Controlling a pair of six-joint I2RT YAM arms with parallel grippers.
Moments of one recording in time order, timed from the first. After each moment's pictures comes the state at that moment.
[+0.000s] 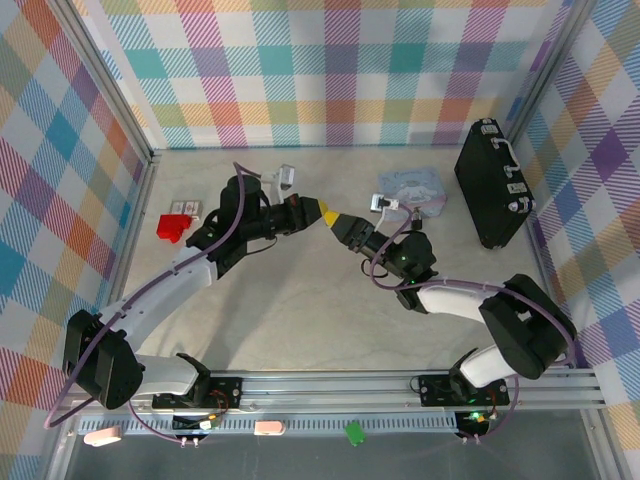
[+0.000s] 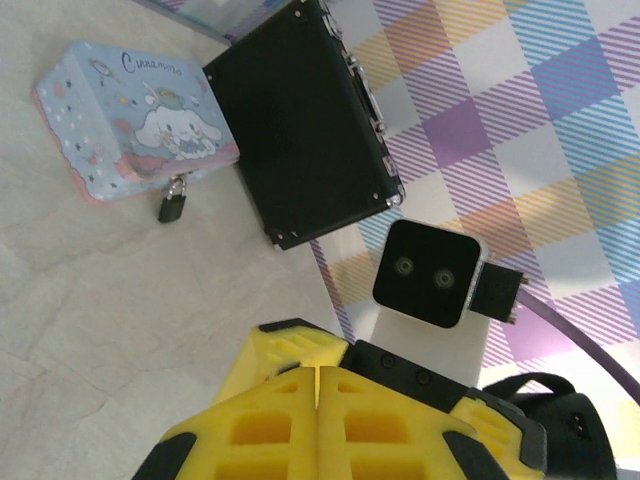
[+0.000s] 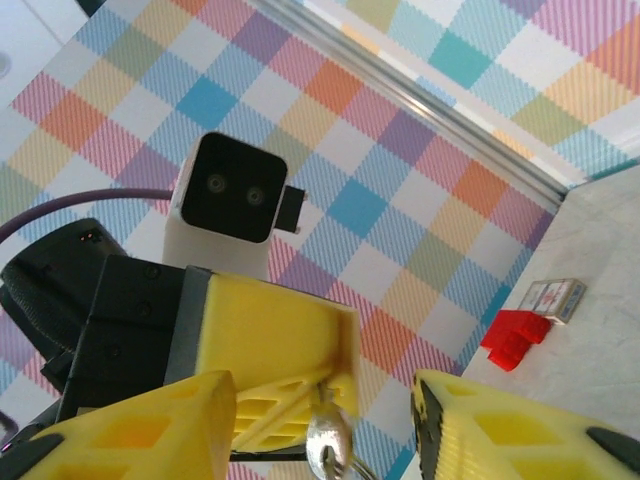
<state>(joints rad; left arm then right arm) -0.56 1.30 1.06 -0.03 0.51 -0.87 0.68 1.47 0.58 1.22 -0.35 1.10</state>
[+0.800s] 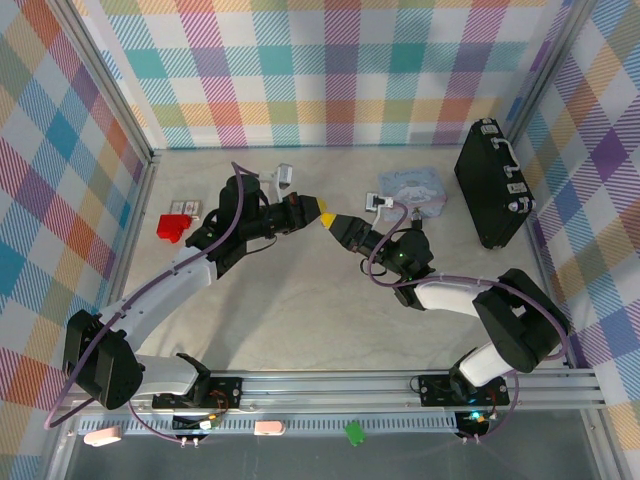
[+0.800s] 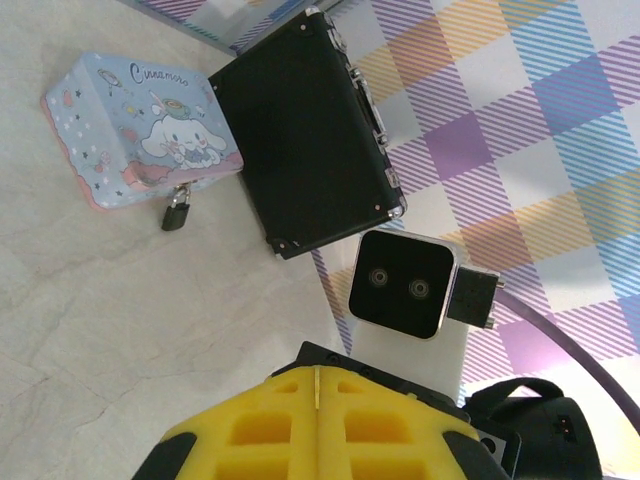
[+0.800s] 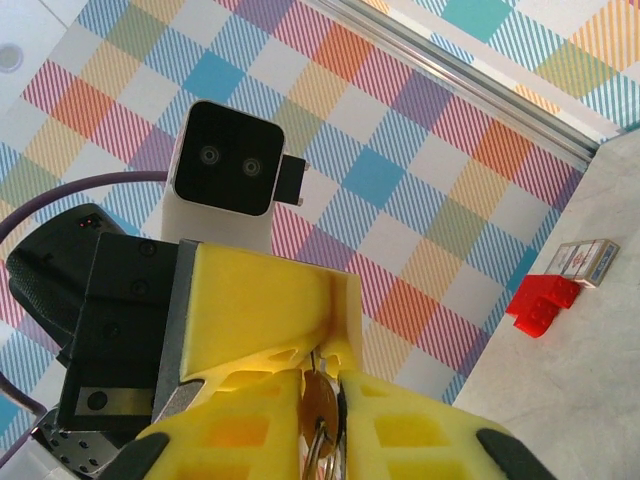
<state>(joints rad) -0.56 1.30 1.06 -0.02 0.50 -0.89 0.67 1.51 0.60 1.23 -0.42 1.18</state>
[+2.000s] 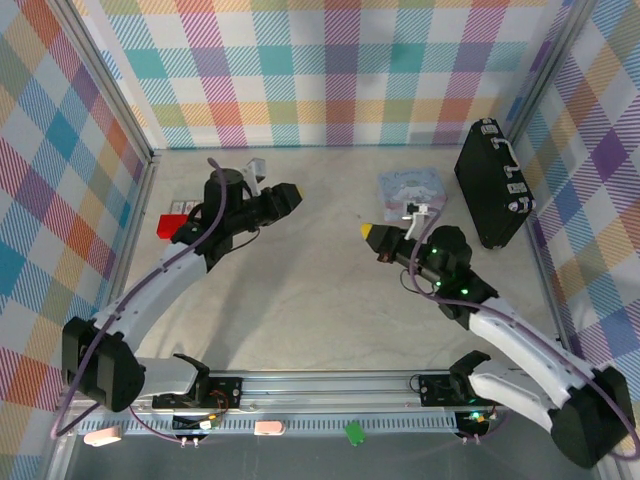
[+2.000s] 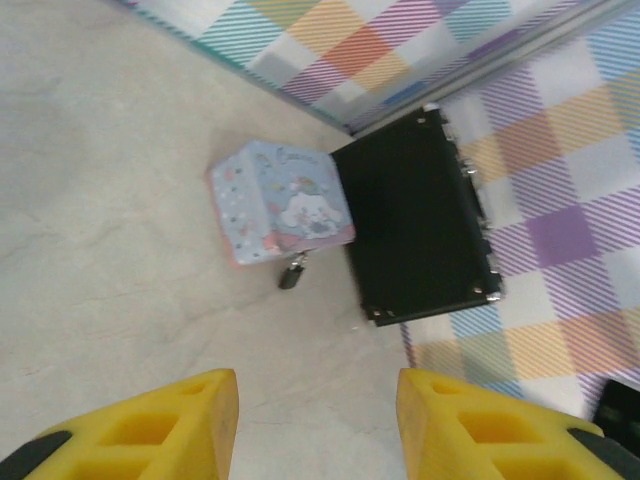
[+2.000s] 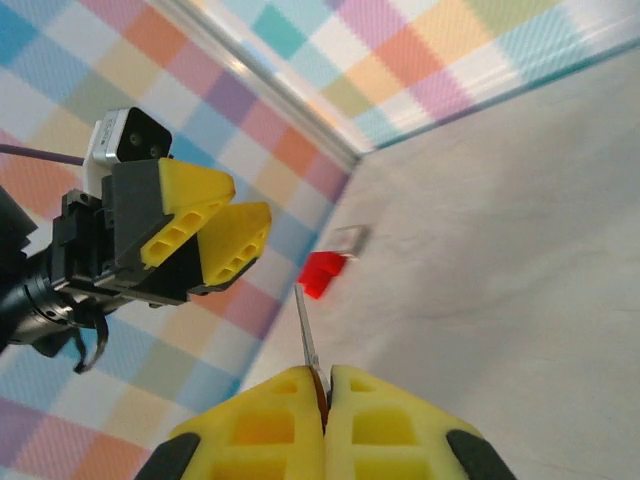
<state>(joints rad) -0.44 1.31 1.08 -0.16 0.36 -0.84 0.55 0.90 0.63 0.14 -0.27 0.74</state>
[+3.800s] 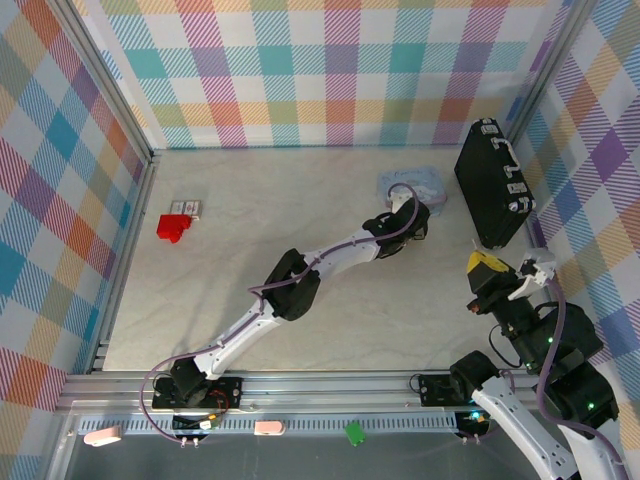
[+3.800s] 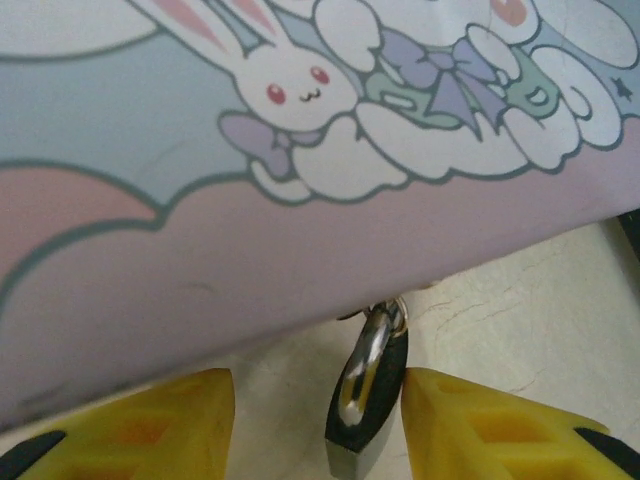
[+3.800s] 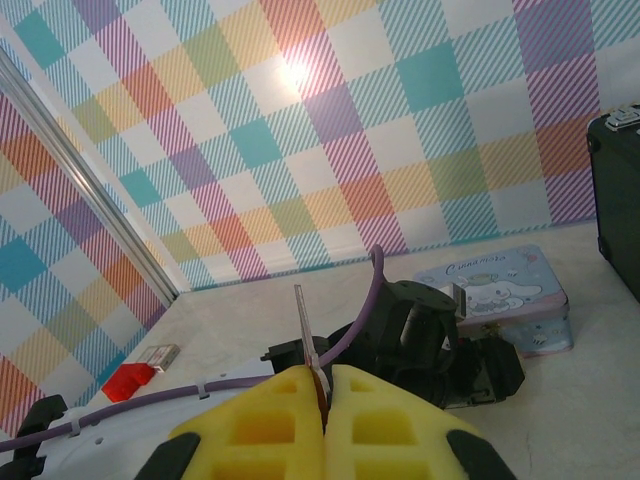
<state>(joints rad) -0.93 2.82 2.56 -0.39 -0.27 -0.78 0.54 0.21 0.88 -0.69 0.19 0.39</state>
